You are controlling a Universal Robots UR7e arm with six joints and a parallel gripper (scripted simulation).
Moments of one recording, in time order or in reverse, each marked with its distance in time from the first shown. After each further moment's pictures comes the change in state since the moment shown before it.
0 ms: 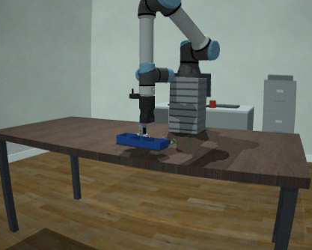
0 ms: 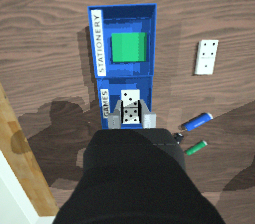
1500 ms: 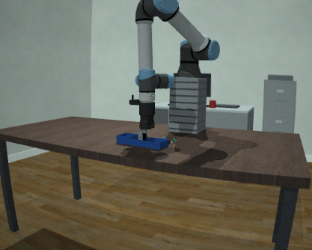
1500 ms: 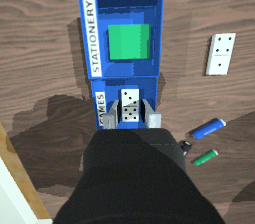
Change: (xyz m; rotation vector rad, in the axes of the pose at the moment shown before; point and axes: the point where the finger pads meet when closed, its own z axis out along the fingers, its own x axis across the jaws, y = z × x) arm 0.000 0.000 0.030 0.000 0.000 0.000
